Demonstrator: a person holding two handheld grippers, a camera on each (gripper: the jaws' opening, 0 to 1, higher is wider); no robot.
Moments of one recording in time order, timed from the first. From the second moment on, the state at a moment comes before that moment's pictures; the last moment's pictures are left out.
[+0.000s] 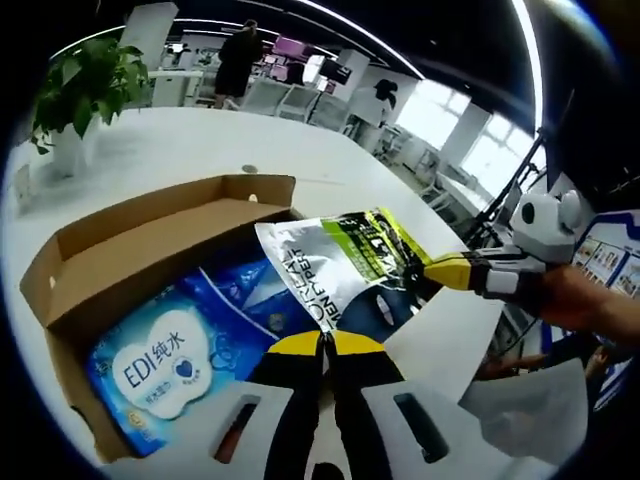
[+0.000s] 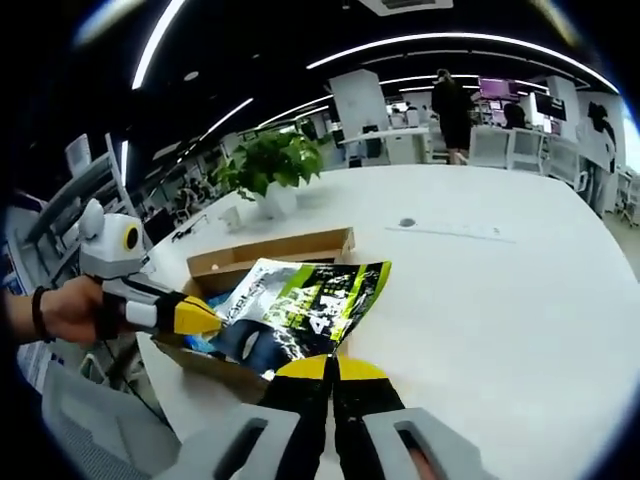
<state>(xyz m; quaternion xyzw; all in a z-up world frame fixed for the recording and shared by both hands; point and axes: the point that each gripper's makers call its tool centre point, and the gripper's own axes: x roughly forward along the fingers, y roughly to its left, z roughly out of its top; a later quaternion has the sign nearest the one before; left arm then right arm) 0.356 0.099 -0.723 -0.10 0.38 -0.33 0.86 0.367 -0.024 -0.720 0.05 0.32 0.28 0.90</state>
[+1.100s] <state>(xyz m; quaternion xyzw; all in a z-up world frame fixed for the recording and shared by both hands) 0.336 -0.047 -0.762 -0.05 0.41 -0.40 0.82 0.324 -0.171 -0.761 0.08 0.35 0.21 0.91</state>
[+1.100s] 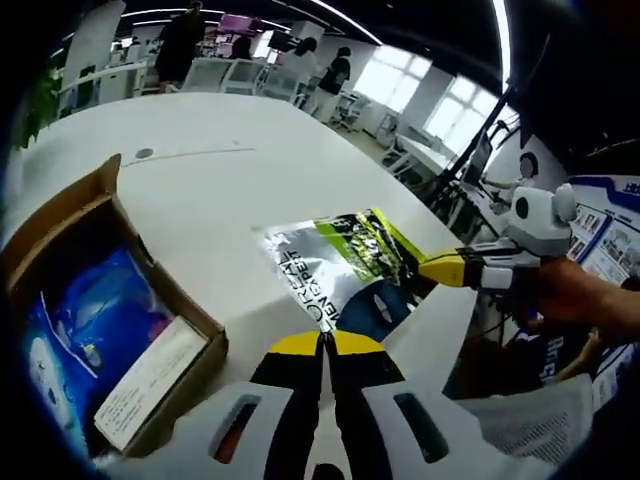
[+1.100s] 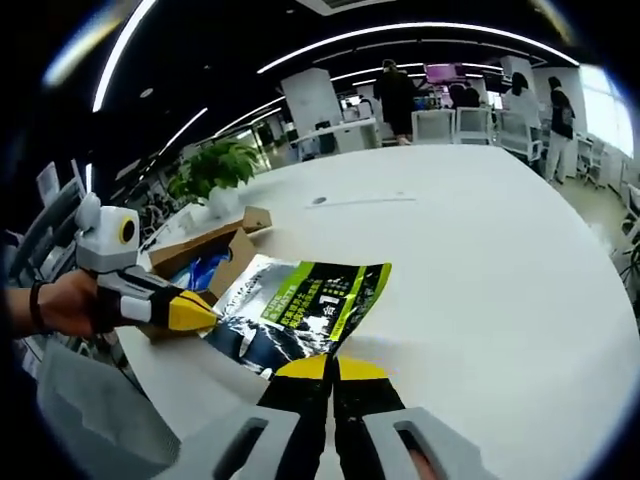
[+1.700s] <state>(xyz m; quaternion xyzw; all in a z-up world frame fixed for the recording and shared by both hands) 0.336 -0.048 -0.810 -0.04 0.46 -0.37 0.81 0.328 -0.172 -0.814 0.10 0.39 0.21 0.89</state>
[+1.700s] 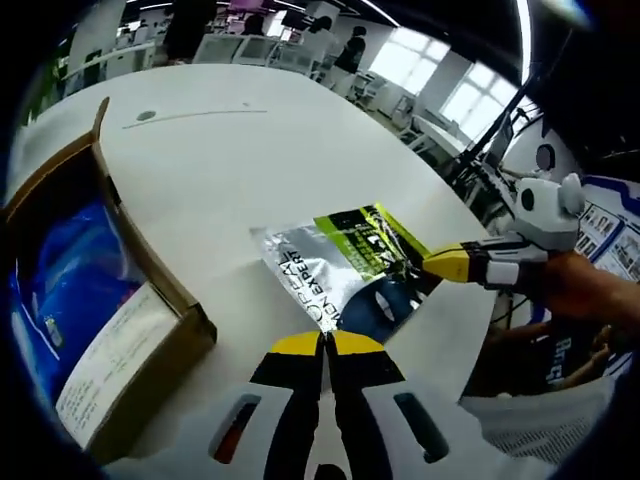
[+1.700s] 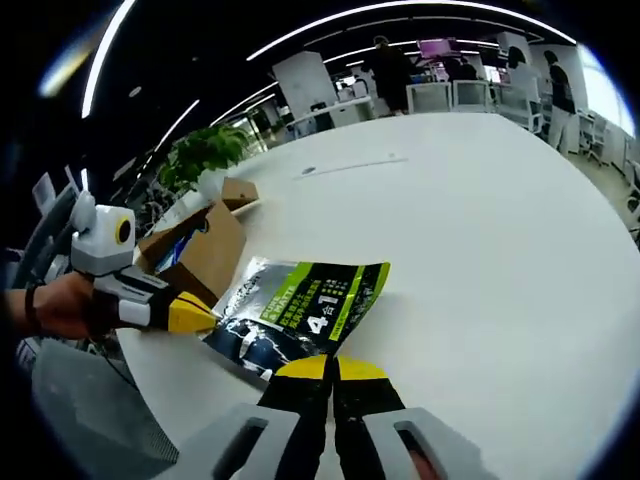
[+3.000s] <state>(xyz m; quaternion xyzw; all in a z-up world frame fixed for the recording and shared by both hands) 0.340 -0.025 -0.832 -0.03 0.48 -0.32 0.82 0.331 -0.171 -0.838 0.13 0.40 0.20 0.88</state>
